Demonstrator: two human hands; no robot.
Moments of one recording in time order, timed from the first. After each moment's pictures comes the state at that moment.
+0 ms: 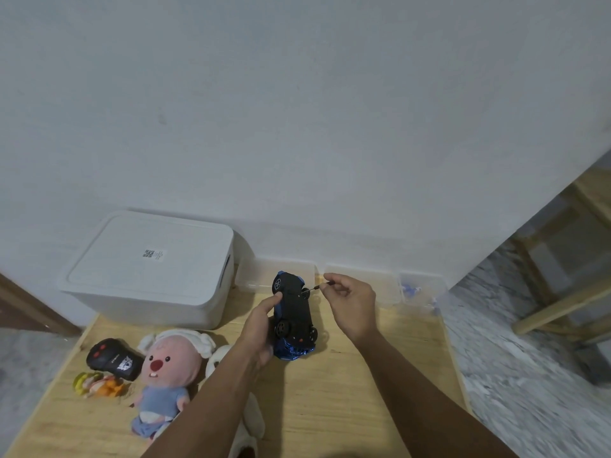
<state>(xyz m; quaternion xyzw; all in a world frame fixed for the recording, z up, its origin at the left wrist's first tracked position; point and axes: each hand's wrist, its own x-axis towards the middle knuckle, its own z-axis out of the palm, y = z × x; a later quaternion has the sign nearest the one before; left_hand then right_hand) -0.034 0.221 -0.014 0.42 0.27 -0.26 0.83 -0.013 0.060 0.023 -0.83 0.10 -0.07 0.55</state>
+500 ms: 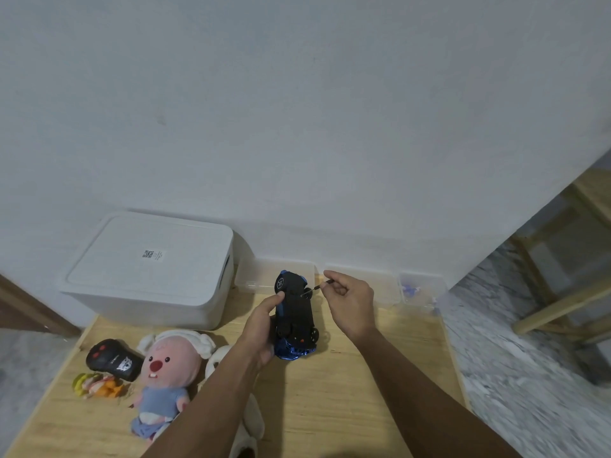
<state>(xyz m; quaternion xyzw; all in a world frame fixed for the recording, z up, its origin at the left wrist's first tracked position) -0.030 0.220 -0.020 0.43 0.26 -0.27 0.82 -0.014 0.063 0.033 -0.84 0.10 -0.06 0.53</state>
